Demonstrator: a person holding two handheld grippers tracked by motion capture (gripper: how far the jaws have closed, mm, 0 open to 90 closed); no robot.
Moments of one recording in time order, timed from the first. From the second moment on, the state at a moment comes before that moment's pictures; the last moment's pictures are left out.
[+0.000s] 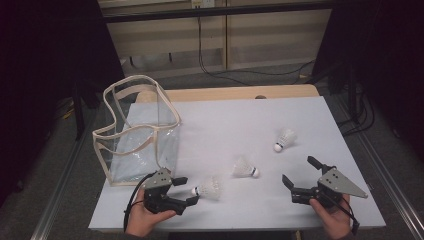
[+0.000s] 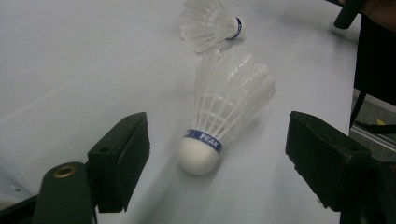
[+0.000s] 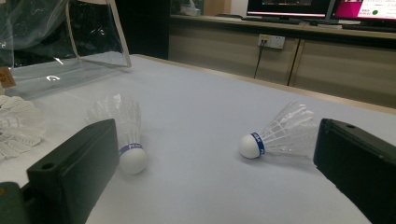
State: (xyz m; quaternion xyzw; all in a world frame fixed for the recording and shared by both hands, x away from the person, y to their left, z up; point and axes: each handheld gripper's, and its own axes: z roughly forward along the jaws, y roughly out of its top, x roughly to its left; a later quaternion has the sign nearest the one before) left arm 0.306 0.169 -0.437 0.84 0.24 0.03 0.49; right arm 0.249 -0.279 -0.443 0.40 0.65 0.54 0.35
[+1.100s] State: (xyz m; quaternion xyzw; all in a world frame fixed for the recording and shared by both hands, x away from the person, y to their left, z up) left arm 0.311 0.164 -0.443 0.86 0.24 0.01 0.45; right arm 0.248 -0.279 -0.441 0.40 0.66 0.54 0.35
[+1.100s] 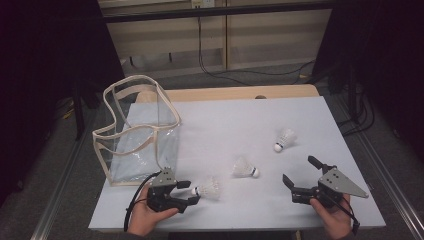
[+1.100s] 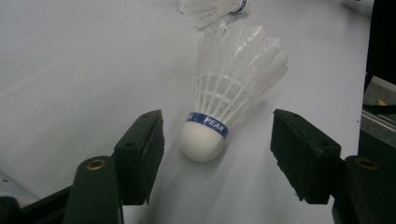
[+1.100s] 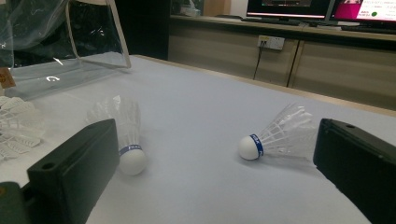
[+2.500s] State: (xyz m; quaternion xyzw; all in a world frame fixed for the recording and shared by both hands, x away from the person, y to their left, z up) left arm 0.320 0.149 -0.449 0.88 0.24 0.01 0.40; right arm 0.248 -0.279 -0.440 0.39 0.66 0.54 0.36
